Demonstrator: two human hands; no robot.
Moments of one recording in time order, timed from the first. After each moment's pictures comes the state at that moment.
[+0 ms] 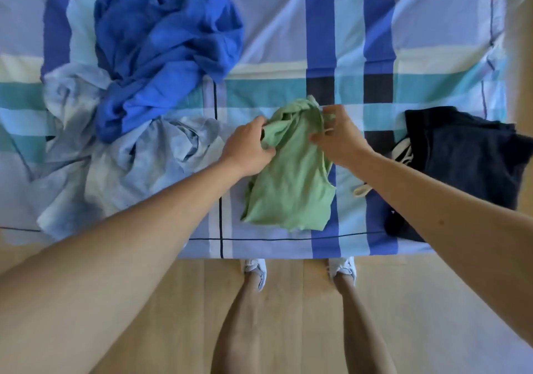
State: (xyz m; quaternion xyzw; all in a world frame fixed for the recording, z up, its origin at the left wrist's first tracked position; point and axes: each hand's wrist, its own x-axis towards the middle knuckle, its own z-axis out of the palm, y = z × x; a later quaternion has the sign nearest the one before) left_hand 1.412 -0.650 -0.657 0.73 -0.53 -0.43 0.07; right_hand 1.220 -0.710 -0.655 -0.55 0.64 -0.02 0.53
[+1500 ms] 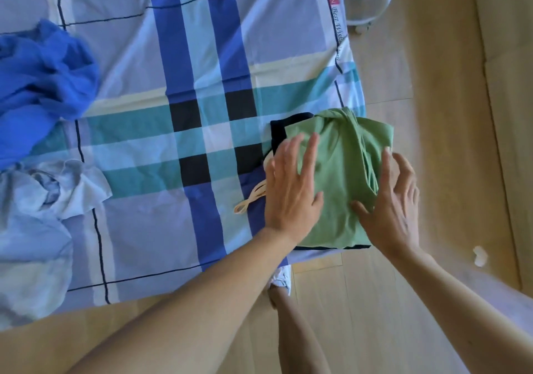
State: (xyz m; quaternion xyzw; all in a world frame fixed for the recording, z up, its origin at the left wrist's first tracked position) left_hand 1.062 -0.657 -0.655 0.67 -0.70 -0.20 0.15; right_hand 0.874 -0.648 -0.652 -0.67 0.72 0.00 0.19
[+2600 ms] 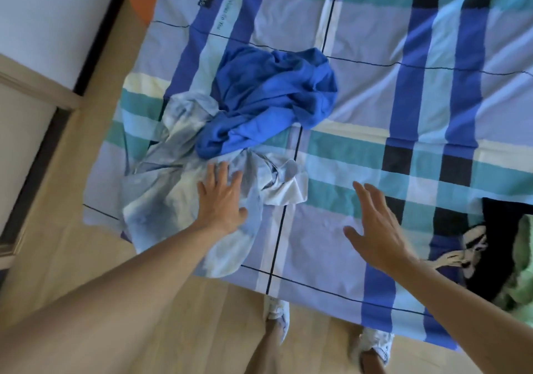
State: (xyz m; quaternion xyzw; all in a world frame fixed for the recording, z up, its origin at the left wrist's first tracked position) left_hand 1.559 -0.530 -0.660 0.83 -0.49 -0.23 -0.16; right_hand 1.259 -0.637 -0.648 -0.79 0.49 0.09 0.35
